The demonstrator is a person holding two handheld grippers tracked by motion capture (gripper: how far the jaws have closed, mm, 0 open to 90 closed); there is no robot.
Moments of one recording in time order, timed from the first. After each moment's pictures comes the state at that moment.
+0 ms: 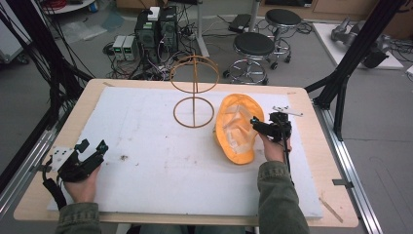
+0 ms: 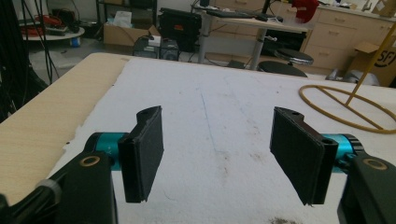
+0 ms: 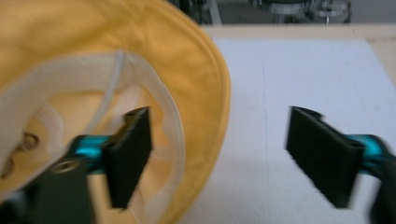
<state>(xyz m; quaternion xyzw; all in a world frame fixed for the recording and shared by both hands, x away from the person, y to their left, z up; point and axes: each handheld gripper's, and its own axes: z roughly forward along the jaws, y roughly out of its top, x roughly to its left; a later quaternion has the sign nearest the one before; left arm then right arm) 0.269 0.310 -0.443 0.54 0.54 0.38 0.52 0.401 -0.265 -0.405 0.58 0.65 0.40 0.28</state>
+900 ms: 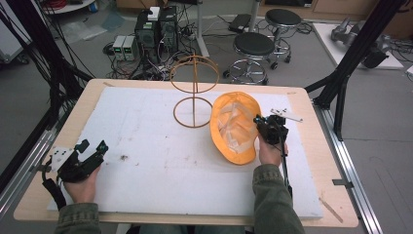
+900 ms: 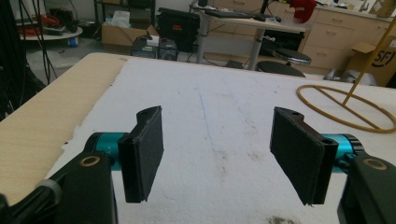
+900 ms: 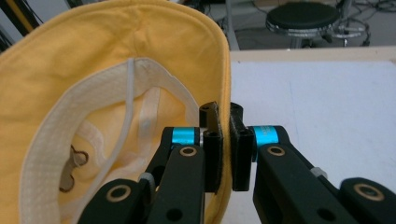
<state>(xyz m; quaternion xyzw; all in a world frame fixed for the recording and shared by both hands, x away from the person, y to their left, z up) 0.268 0.310 -0.442 0.54 0.54 0.38 0.52 0.382 -0.249 -0.398 0.56 0.63 0.46 0.28</state>
